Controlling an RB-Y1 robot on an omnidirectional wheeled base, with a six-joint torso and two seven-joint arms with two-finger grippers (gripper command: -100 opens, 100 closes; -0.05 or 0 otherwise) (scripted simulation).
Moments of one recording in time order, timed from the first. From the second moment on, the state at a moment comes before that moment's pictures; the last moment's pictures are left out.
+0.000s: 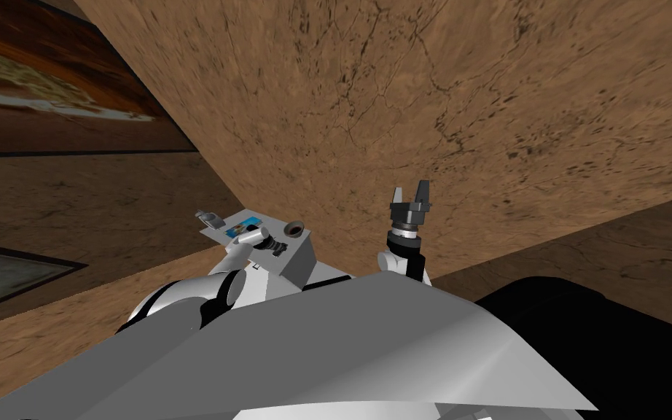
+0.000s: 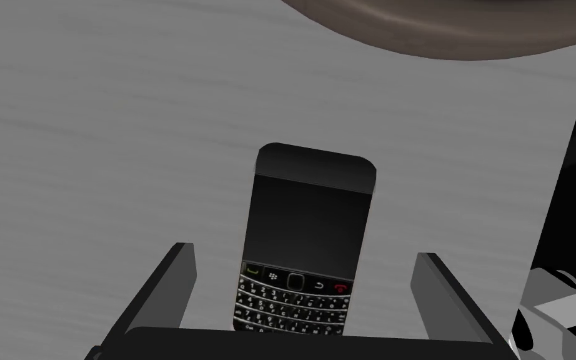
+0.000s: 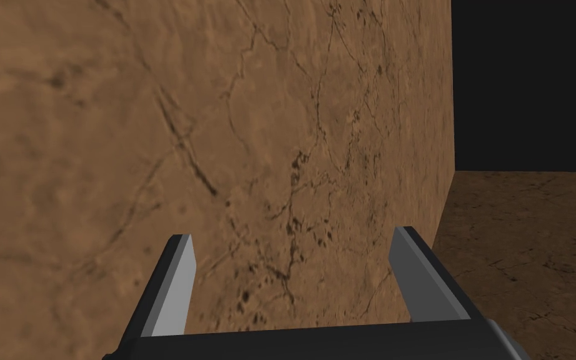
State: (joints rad) left arm -0.61 0.39 0.12 -0.66 0.46 1.09 0.90; right arm 0.49 0.04 -0.06 -2.39 -0.04 -0.61 0.06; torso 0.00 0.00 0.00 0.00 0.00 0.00
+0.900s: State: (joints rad) left arm -0.60 0.38 0.12 -0.59 0.47 1.07 0.89; right arm 0.49 0.04 -0.06 -2.39 -0.04 -0.61 0.06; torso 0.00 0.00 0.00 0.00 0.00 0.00
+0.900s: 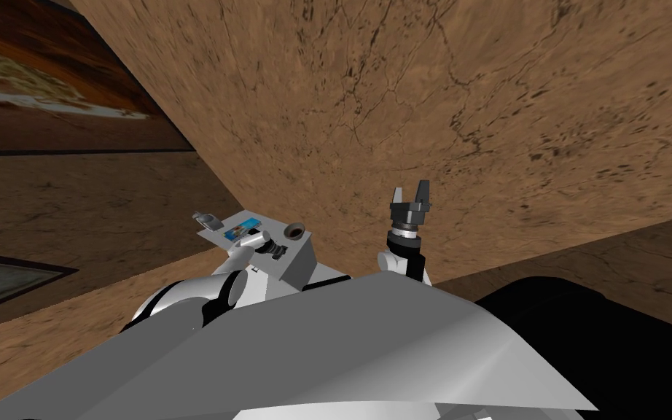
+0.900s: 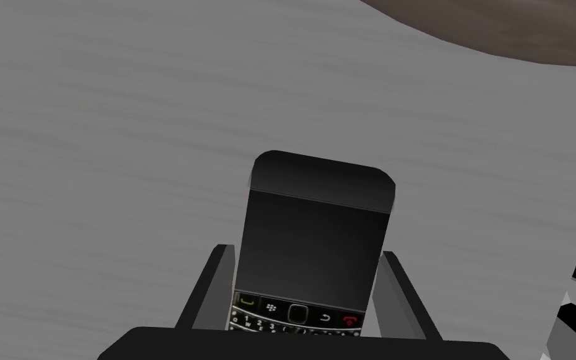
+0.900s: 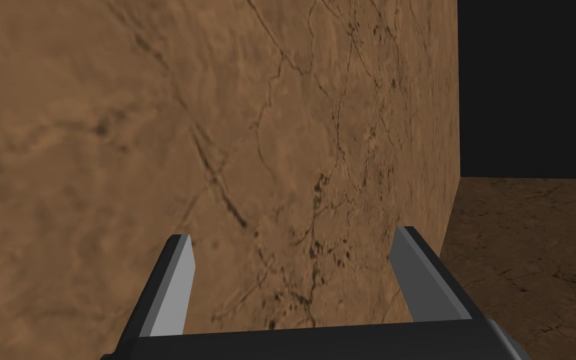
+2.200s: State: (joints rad) left arm -0.65 0.42 0.12 -0.62 0.48 1.10 0.88; right arm 0.49 0.04 -0.06 -2.39 -0.04 -0.61 0.06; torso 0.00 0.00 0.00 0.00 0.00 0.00
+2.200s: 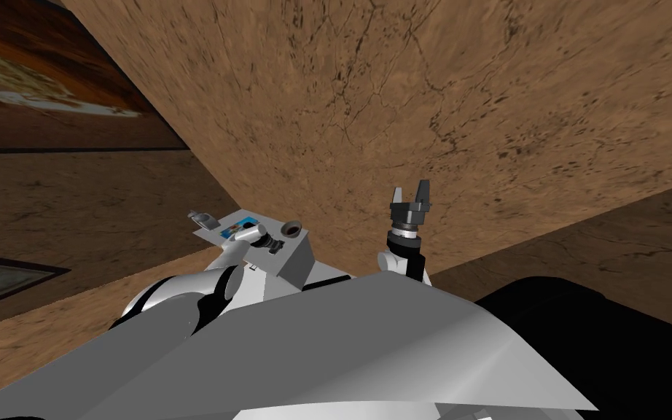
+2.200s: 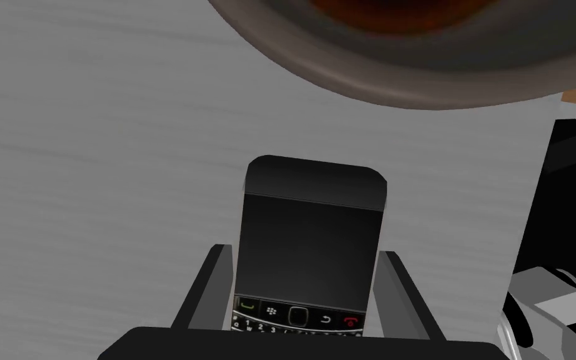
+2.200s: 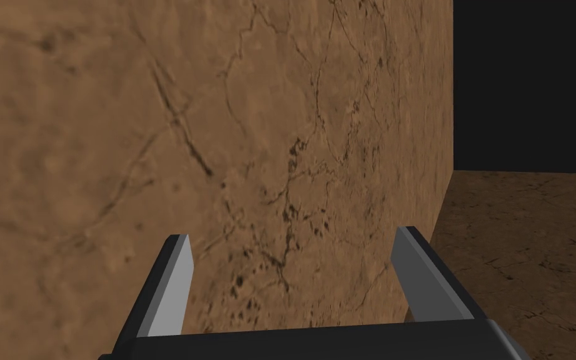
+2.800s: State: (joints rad) left arm -0.69 0.50 0.16 -0.65 0.47 1.11 0.82; right arm 0.49 0.04 -0.06 -2.39 -0.04 -0.61 0.06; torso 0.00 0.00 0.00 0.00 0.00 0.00
